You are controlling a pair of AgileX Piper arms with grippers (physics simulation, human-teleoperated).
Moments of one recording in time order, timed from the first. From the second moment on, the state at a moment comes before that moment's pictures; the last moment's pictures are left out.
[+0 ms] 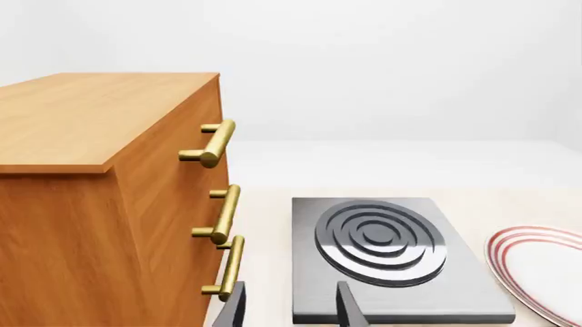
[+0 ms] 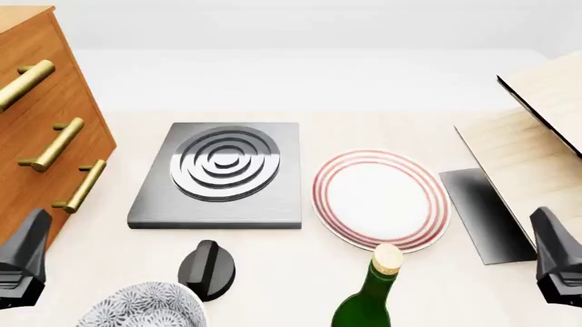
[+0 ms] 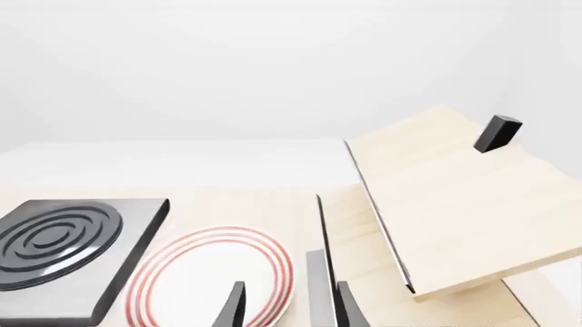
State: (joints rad) left arm 0.00 0.00 0.00 0.00 0.00; right arm -0.01 0.02 0.00 -0.01 0.01
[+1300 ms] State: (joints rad) left arm 0.05 0.62 -0.07 -0.47 0.76; right arm -0.02 0.06 0.00 -0.04 0.03
